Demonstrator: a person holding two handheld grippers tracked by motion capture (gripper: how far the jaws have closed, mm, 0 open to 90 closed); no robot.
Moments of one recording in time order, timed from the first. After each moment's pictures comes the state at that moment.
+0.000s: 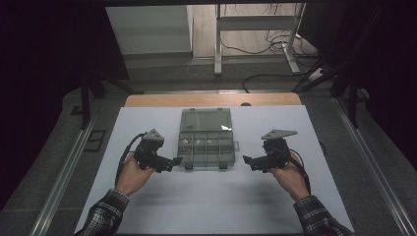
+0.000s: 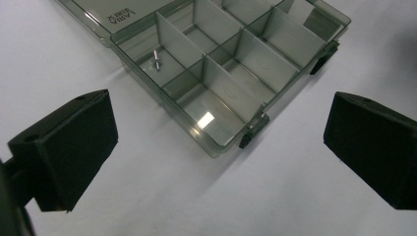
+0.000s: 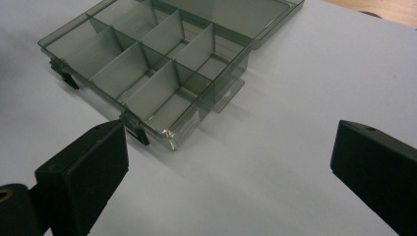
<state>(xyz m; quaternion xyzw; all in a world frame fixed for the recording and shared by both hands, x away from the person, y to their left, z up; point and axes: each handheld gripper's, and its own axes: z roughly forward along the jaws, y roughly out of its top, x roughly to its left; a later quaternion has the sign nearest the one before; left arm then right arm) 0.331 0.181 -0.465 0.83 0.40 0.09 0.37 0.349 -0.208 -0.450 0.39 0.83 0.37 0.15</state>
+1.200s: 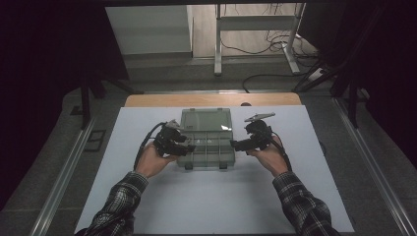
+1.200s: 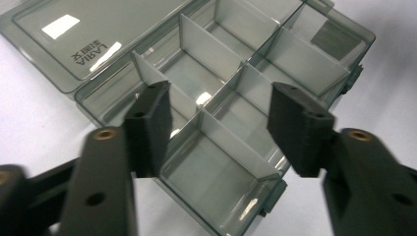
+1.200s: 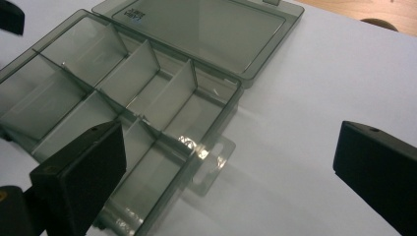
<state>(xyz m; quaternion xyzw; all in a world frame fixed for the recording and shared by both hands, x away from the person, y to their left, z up) 0.380 0.140 -0.473 0.86 0.37 0.08 0.34 0.411 -0.164 -0.459 0.42 0.83 0.35 0.14</state>
